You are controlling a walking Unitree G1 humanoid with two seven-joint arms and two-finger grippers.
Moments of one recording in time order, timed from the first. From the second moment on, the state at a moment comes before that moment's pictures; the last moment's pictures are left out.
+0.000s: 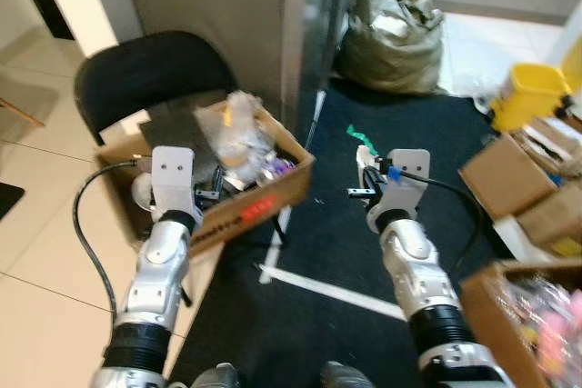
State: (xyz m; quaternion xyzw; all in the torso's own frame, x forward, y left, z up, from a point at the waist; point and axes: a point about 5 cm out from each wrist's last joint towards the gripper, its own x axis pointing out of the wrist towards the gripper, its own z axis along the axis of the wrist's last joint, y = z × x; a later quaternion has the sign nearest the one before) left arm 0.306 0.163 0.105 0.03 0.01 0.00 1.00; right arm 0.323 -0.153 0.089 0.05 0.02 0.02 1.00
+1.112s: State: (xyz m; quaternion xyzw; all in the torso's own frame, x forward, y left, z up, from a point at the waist) left arm 0.307 0.166 0.106 0.03 0.01 0.01 1.00; right arm 0.327 -0.147 0.092 0.06 0.01 0.02 1.00
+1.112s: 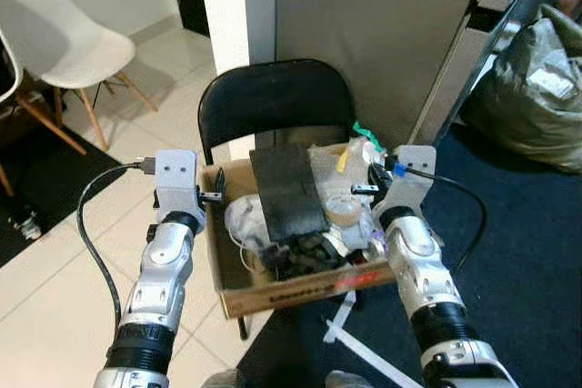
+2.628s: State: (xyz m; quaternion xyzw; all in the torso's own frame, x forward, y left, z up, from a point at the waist) left arm 0.290 0.139 0.056 0.10 0.18 -0.28 0.94; right arm 0.324 -0.064 0.067 -0.02 0.13 0.38 0.91
